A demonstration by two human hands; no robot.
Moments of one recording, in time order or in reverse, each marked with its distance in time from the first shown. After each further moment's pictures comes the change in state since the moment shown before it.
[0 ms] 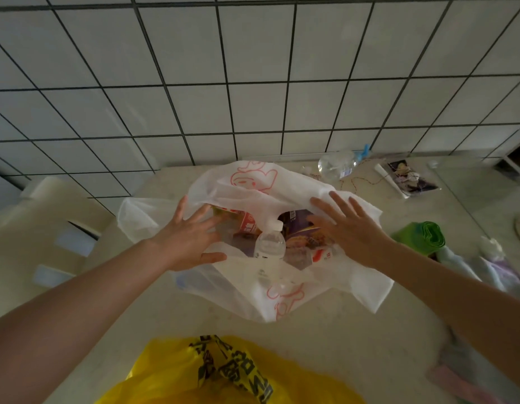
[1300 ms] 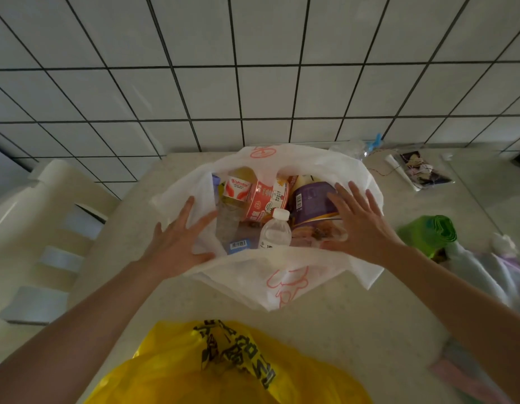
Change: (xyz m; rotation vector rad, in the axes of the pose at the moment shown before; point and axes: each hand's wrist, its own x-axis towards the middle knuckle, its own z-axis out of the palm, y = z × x) left_hand -0.011 0.000 0.075 -0.482 0.129 -0.351; right_hand -0.002 -0.007 0.015 0.343 0.108 0.207
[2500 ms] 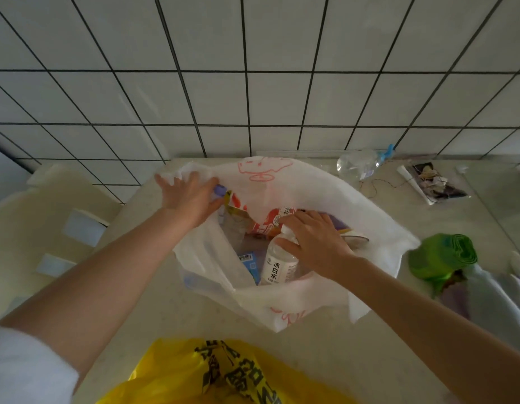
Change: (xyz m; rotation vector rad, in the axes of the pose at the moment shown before) left_hand 0.091 0.006 -0.059 0.306 0.143 -0.154; right_hand 0.045 -0.099 -0.019 0.203 -0.008 -0.095
